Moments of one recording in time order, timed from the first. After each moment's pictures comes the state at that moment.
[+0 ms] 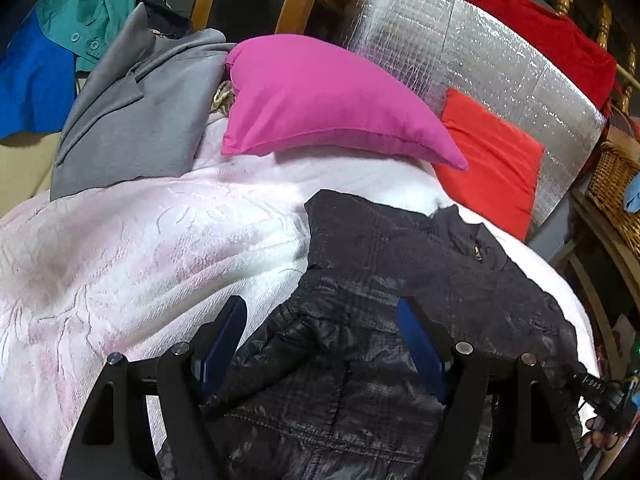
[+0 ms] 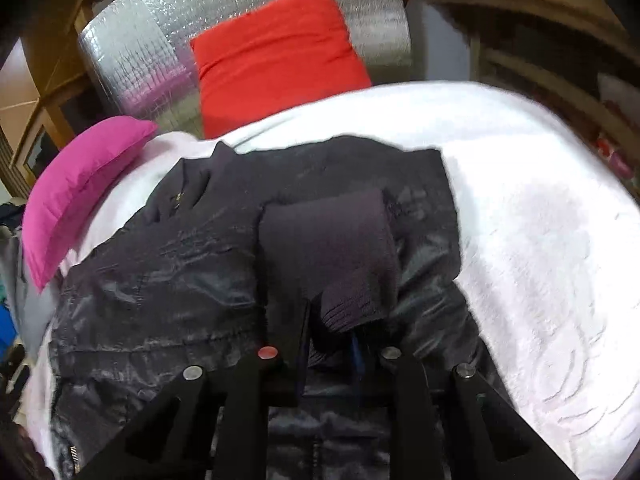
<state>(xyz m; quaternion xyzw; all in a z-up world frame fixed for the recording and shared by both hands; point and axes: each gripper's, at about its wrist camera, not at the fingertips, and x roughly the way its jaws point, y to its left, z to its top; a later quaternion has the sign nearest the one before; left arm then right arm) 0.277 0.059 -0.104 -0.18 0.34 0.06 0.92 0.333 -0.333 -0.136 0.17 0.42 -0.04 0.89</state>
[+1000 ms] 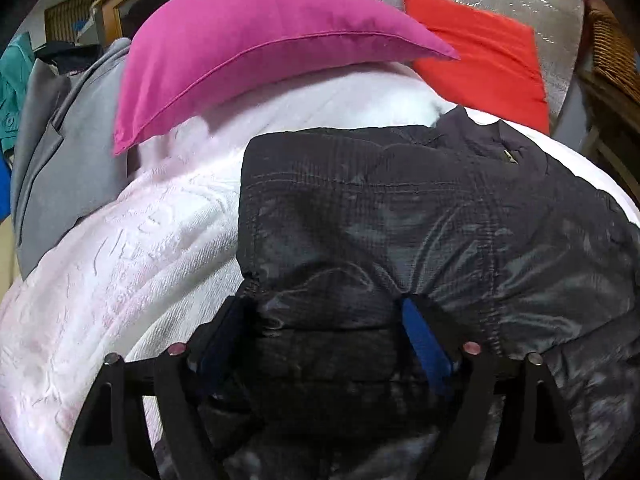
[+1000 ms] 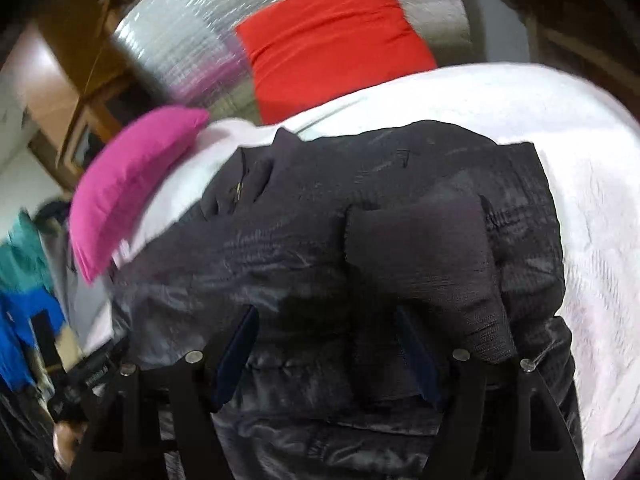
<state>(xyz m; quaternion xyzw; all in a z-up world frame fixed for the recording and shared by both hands) 0.357 0.010 -0.161 -0.01 0.42 0.04 0.90 0.360 -0.309 -0.141 0.17 0.43 0.06 0.89</state>
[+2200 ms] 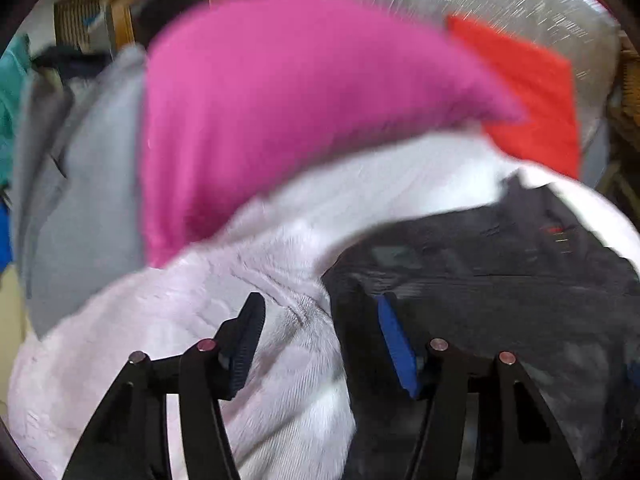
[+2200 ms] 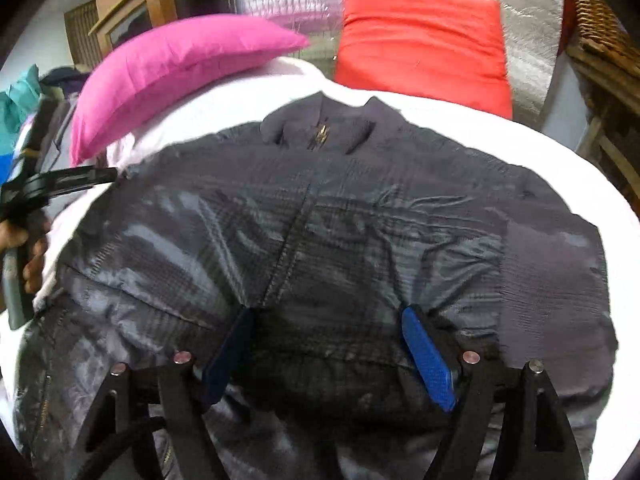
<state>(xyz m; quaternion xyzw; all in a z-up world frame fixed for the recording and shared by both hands) 0.401 0.063 -0.100 -0.02 0.40 0.05 0.92 0.340 -0.215 -0.126 0.00 0.41 0.08 0.91</state>
